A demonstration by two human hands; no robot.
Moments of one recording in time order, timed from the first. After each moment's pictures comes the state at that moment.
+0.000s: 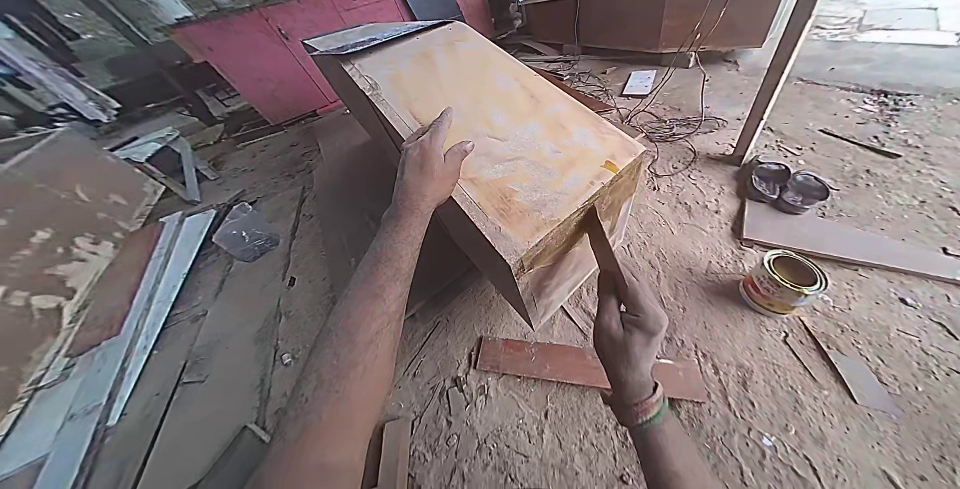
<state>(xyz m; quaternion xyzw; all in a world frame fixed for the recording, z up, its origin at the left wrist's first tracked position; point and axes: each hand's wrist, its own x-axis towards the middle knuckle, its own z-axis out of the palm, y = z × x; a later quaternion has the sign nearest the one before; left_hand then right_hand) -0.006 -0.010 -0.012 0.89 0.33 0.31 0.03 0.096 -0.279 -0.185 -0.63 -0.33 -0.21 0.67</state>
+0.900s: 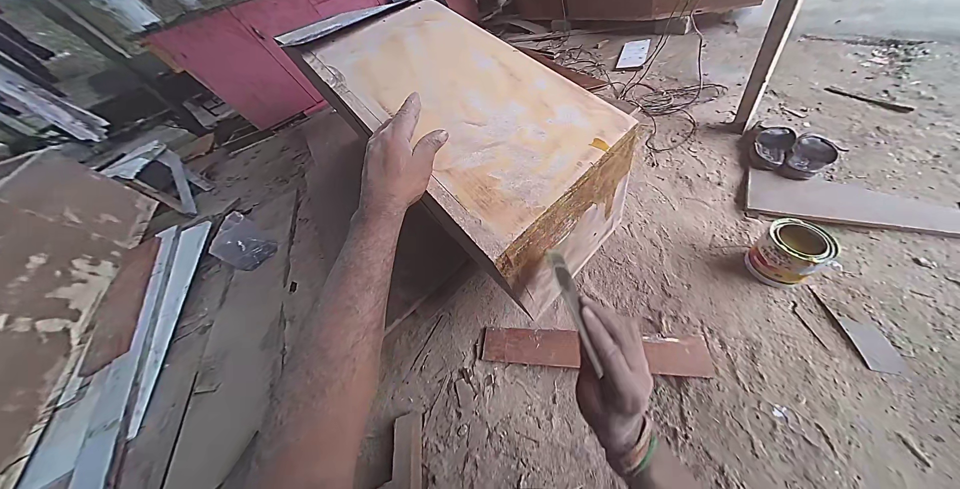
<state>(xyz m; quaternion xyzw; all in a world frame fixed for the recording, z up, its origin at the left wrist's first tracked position) -0.010 -0.007 -0.014 0.88 0.34 0.32 0.06 0.058 -0.302 -0.250 -0.59 -0.42 -0.24 0.64</state>
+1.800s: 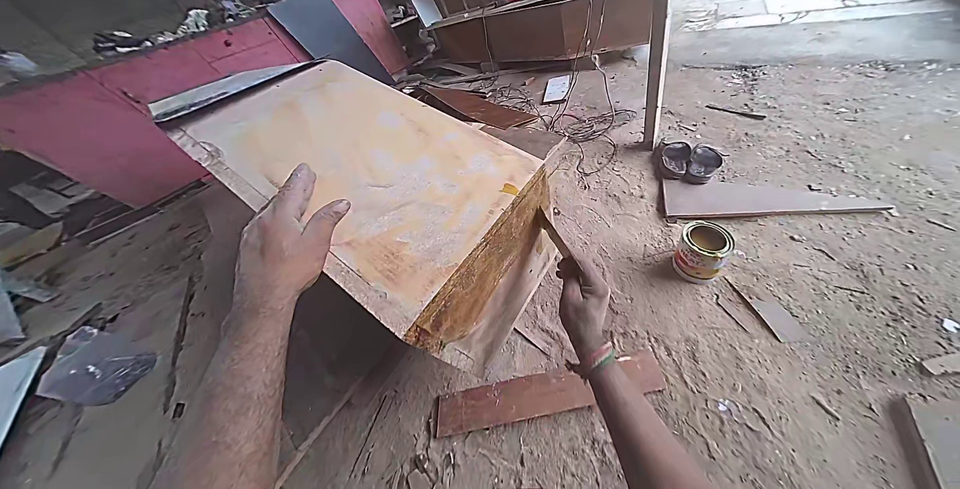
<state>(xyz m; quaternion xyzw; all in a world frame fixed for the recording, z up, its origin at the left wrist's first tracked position) -0.009 -0.007 -0.016 0.88 0.35 0.32 0.05 0.186 -0.257 -0.248 -0.61 -0.24 -0.13 0.75</state>
